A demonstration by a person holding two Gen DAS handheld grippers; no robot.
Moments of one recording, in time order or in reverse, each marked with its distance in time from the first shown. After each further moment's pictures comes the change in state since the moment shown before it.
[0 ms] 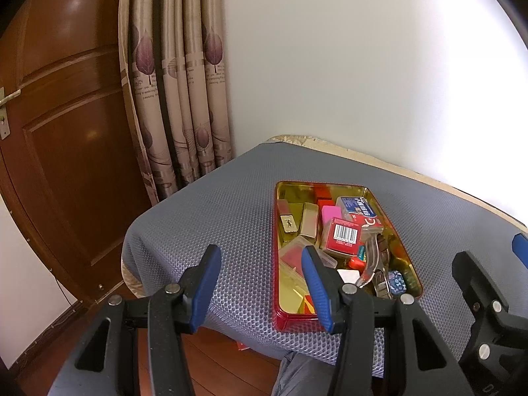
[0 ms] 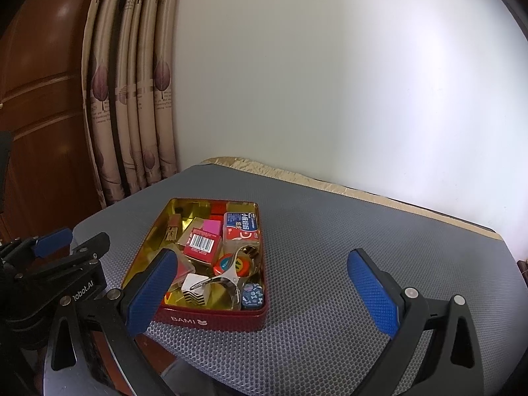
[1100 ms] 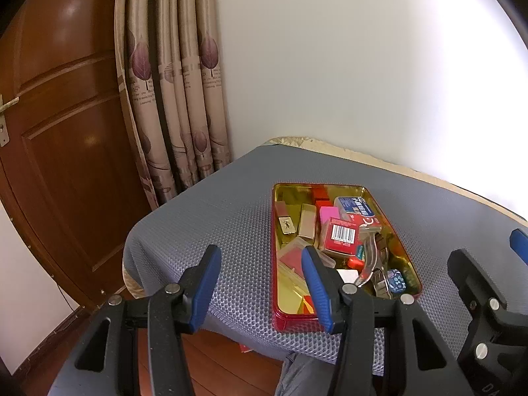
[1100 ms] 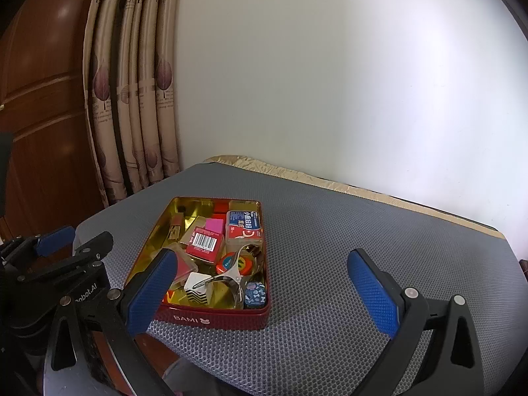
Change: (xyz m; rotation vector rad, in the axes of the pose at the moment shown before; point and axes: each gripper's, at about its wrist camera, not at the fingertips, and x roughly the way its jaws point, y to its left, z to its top) left arm 0.000 -0.003 0.000 0.026 -0.010 -0.004; right arm 0.000 0.004 -0.001 0.007 0.005 0.003
